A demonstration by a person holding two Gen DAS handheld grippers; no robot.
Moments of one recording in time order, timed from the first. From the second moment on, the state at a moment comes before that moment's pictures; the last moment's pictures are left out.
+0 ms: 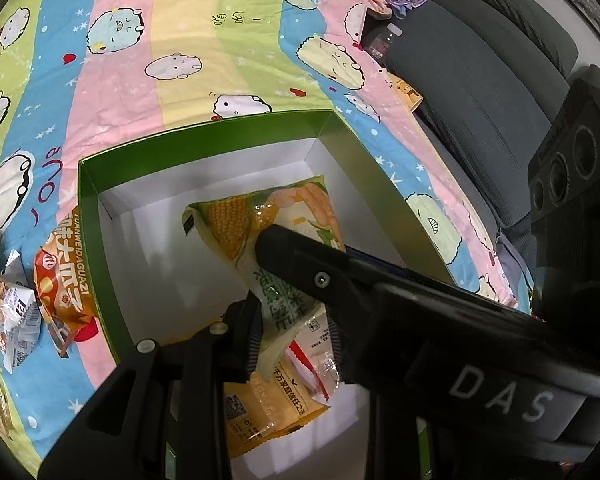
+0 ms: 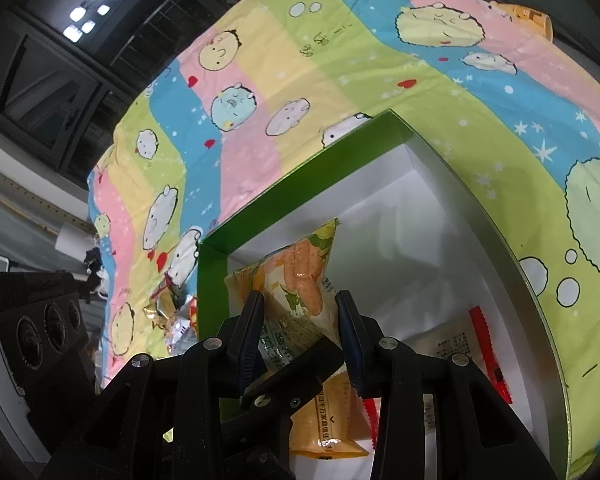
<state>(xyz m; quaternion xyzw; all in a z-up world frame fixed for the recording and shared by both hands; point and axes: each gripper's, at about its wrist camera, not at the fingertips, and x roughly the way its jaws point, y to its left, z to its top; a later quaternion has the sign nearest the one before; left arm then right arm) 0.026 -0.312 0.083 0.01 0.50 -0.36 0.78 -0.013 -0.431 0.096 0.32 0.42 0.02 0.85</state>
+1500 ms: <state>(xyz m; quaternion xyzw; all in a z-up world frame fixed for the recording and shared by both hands) 0.021 -0.323 0.074 0.01 0.51 -0.36 0.78 -0.012 -0.442 0.080 0.33 0.45 -0.01 0.83</state>
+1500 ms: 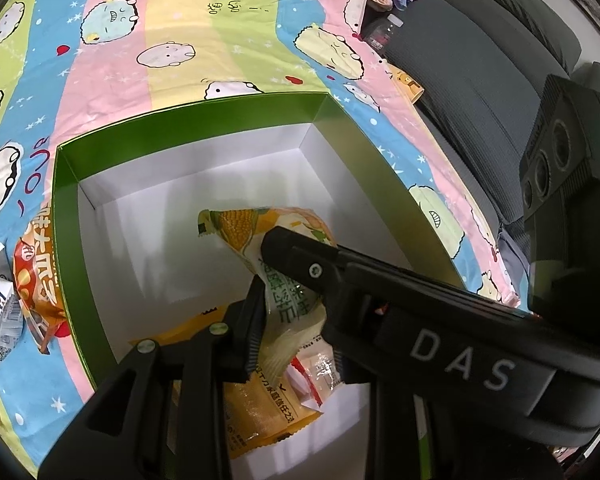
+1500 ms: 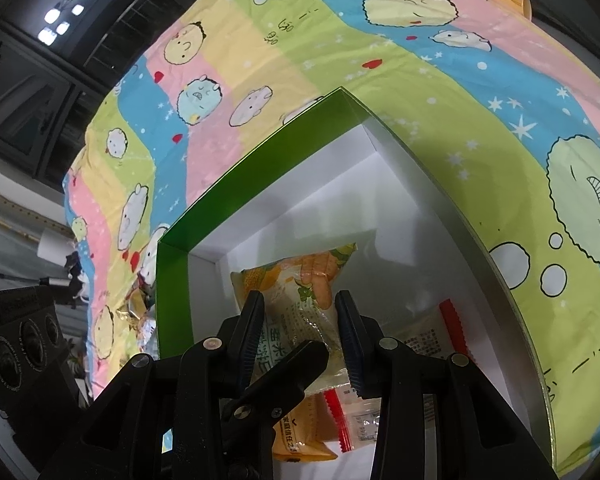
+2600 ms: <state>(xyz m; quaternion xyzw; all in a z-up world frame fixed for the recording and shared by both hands) 0.021 -0.327 0.067 0.00 0.53 -0.36 0.77 -0.012 -0.444 0.075 0.33 0.46 -0.03 0.82</state>
